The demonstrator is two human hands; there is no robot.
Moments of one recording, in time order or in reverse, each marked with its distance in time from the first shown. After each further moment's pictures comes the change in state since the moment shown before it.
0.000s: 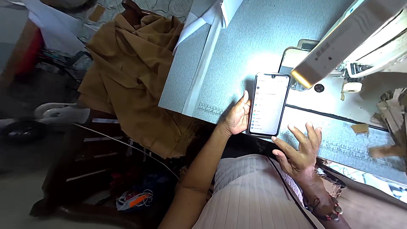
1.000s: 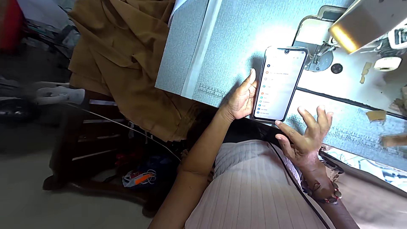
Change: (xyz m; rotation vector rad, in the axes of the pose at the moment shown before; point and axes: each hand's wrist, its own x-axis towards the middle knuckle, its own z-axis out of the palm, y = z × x) left_hand 0.003 0.004 0.003 -0.010 -0.026 0.023; right_hand 0.002 0.002 0.002 -0.012 -0.040 0.012
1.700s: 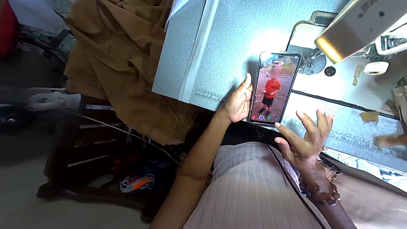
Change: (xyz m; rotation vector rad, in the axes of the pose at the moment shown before) left_hand -0.001 0.000 0.000 0.003 0.032 -0.003; right_hand 0.006 -0.002 -0.007 -0.017 0.033 -0.034
